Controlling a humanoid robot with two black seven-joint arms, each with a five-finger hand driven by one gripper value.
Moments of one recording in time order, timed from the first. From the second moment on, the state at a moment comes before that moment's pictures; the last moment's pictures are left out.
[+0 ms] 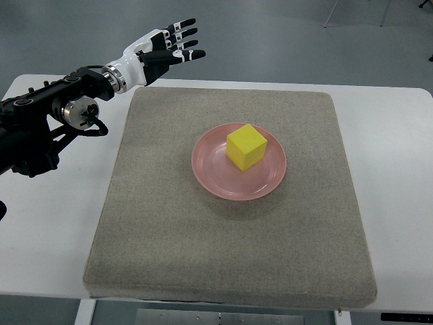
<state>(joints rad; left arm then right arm) -1.08 0.32 -0.36 -0.68 0.05 -0.32 -0.21 0.00 0.00 -0.10 0.16 -0.06 -0.08 0.01</state>
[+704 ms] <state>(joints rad) -0.89 0.32 -0.73 -0.64 -0.27 -0.48 0.15 0.00 0.00 -0.10 0.16 -0.06 -0.08 0.01</state>
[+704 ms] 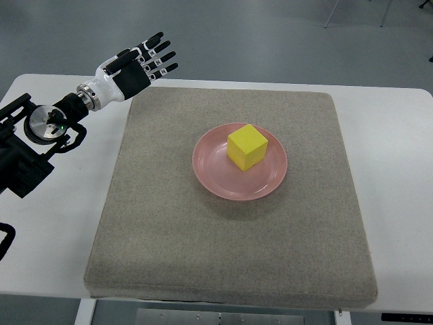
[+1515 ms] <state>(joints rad) -0.83 0.37 -0.77 -0.65 -0.28 -0.52 0.20 0.00 0.00 -0.10 0.17 -0.06 -0.09 0.01</state>
